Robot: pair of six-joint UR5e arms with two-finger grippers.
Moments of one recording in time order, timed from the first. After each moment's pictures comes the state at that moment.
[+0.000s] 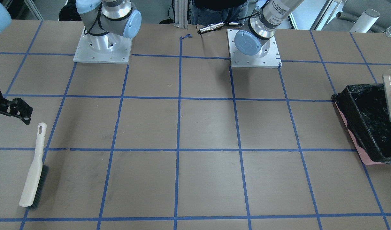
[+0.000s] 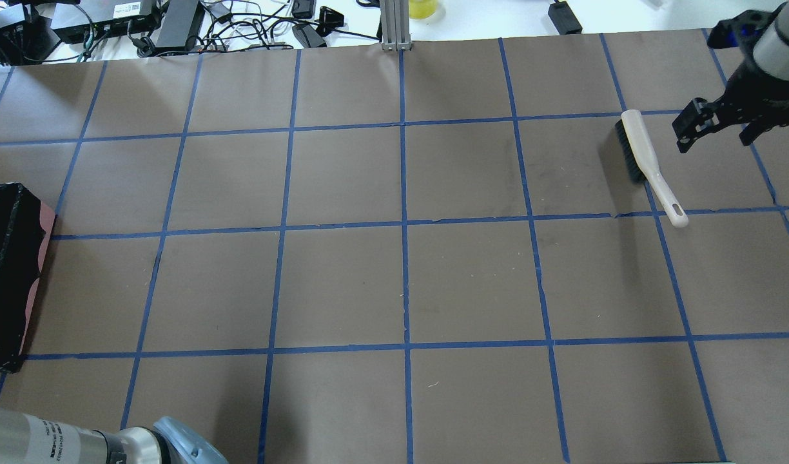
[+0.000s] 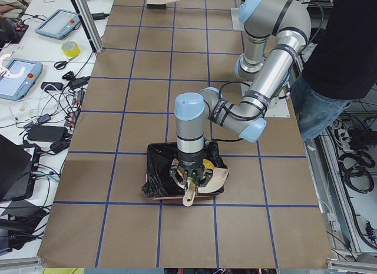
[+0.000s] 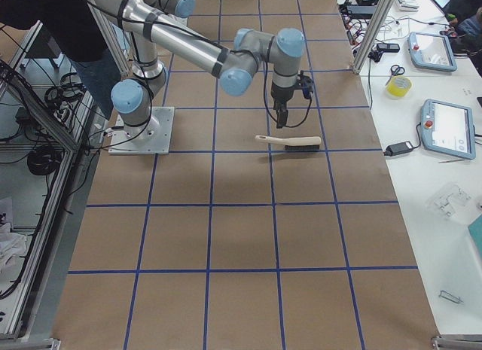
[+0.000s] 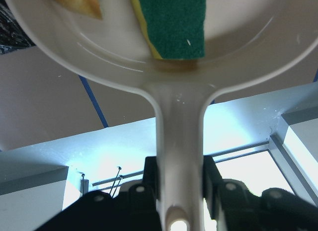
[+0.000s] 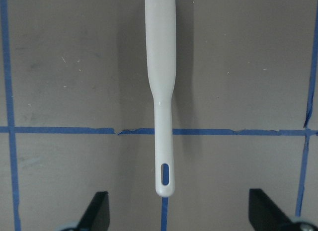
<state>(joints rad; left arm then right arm) -0.57 -1.91 -1.47 -0.85 1.91 2.85 1.19 -1.47 1.68 -1.86 -1.63 -0.42</state>
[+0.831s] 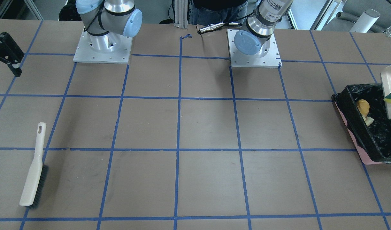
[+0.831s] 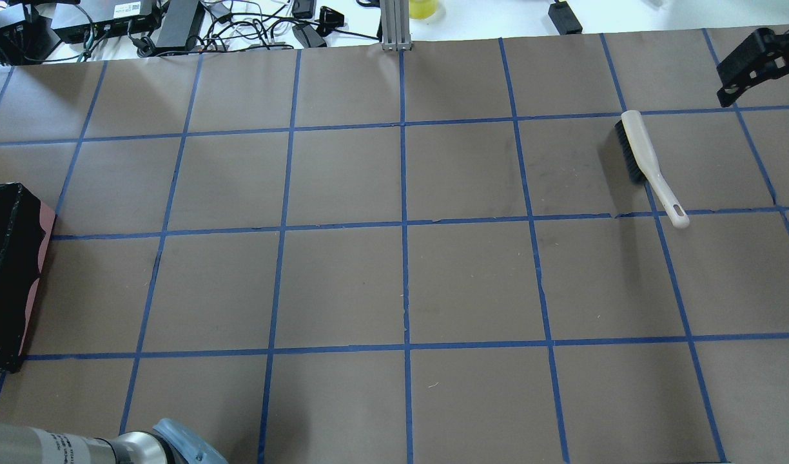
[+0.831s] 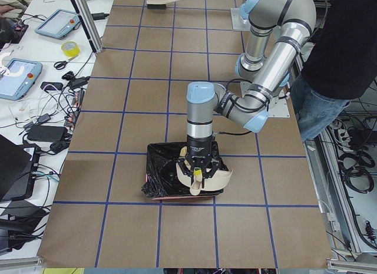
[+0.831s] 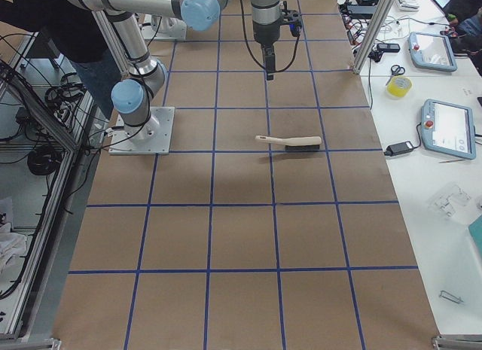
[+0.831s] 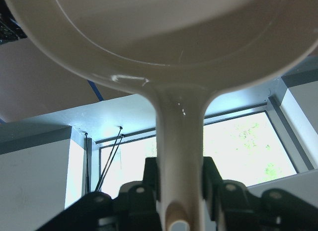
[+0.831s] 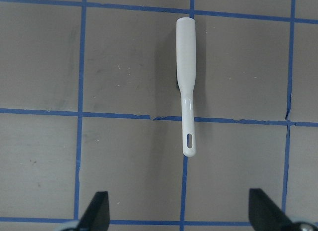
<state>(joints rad) -0.57 -1.81 -1.68 -0.59 1.95 2.88 1.26 -1.63 1.53 -1.62 -1.58 -0.38</state>
